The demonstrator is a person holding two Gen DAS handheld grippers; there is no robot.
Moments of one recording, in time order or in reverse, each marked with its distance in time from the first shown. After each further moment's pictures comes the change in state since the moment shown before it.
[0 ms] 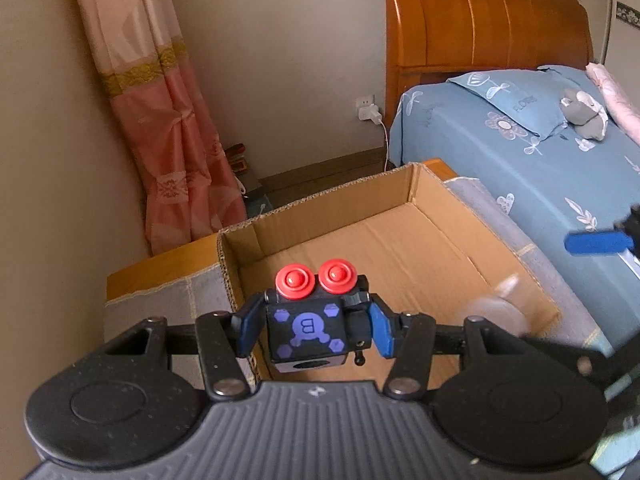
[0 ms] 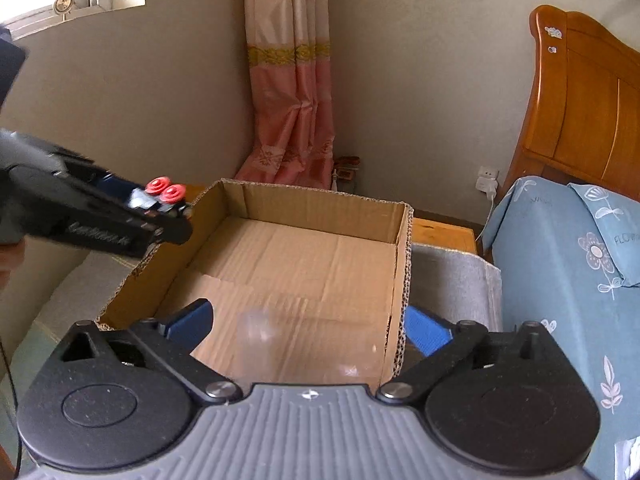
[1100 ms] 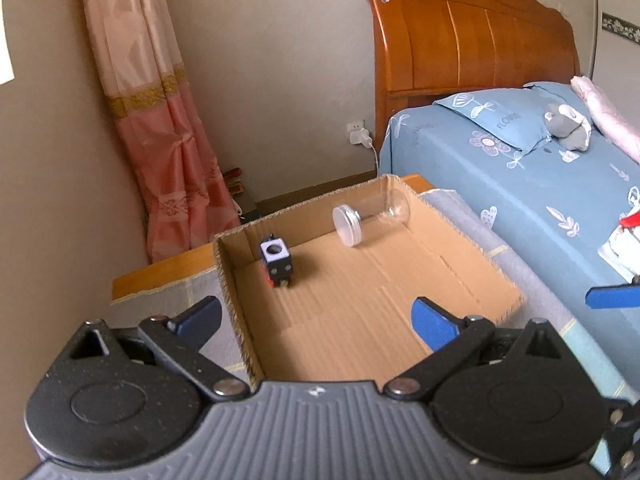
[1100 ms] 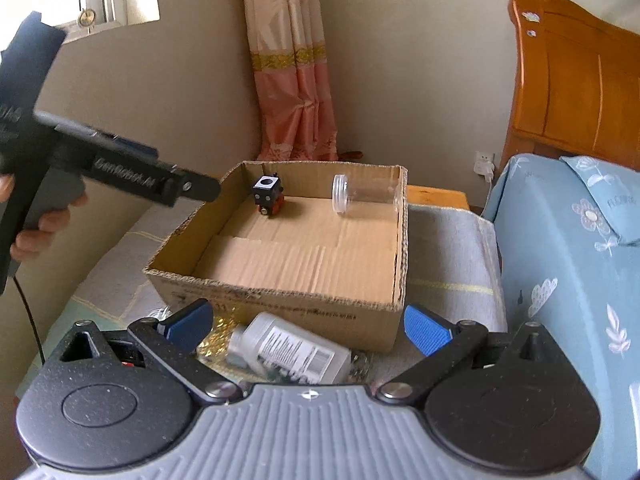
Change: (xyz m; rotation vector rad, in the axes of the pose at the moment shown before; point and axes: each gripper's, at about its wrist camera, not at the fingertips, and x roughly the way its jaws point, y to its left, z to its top) left arm -0.050 -0.015 -0.035 0.019 -0.093 0.003; right arm -0.062 0.011 -0.058 0.076 -0.031 0.022
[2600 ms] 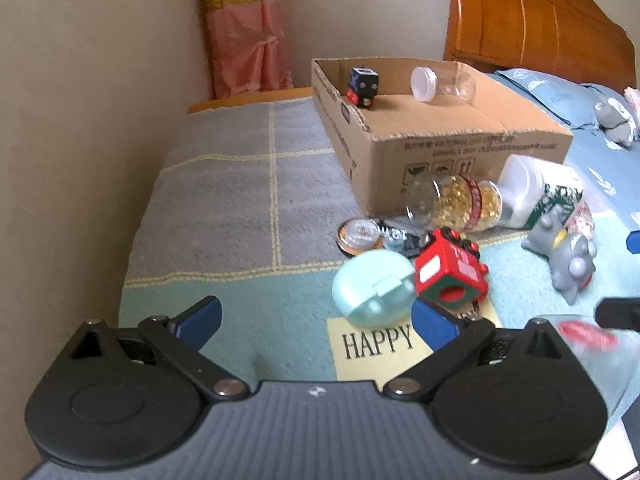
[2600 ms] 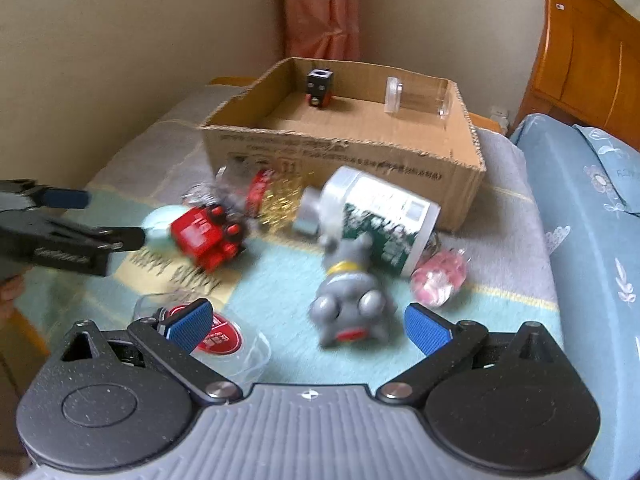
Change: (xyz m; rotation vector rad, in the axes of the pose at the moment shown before) left arm -0.028 0.028 -0.191 -0.208 0.095 0.098; right arm 0.006 0.071 -0.085 -0.097 0.174 -0.014
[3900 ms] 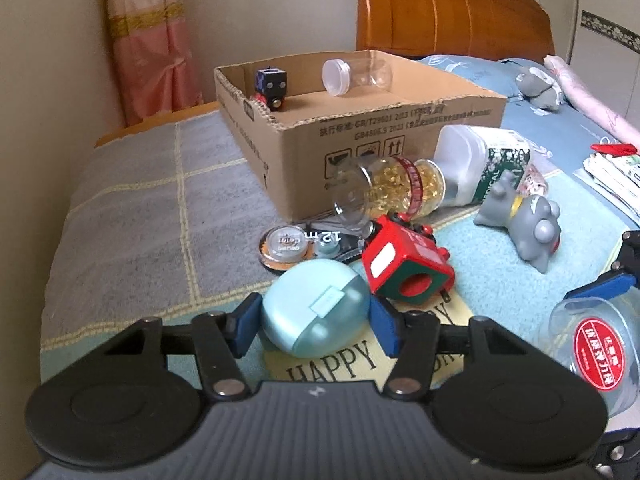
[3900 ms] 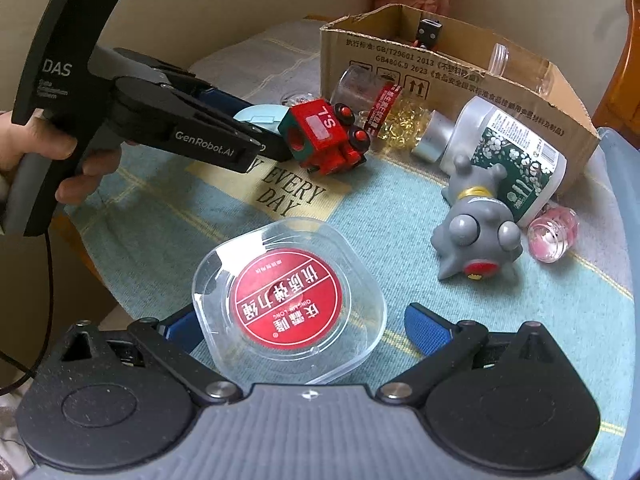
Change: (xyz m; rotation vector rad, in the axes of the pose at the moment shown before) left arm 0.032 -0.012 -0.003 0.177 -0.060 -0.201; right arm 0.029 0.051 -0.042 -0.185 0.106 0.113
